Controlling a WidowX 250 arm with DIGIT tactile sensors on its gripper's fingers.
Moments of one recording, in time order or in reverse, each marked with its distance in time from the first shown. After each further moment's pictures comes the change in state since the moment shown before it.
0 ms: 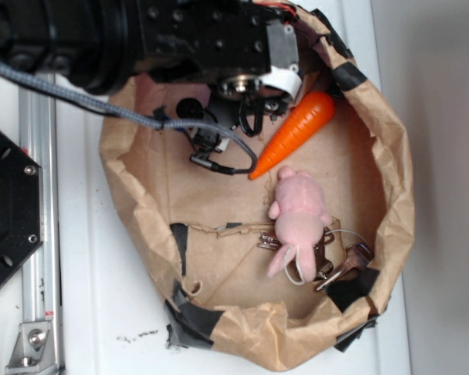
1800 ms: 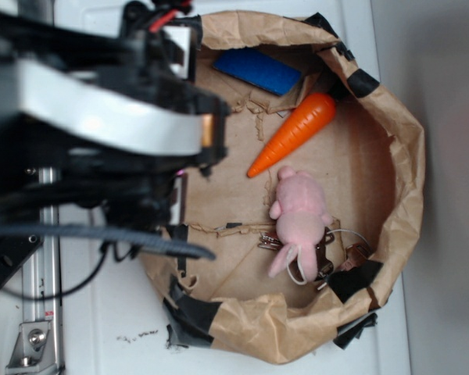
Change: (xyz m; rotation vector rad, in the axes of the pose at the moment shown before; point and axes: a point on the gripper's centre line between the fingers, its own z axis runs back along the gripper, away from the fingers) arm -0.010 -0.047 0.139 0.091 -0.138 0.294
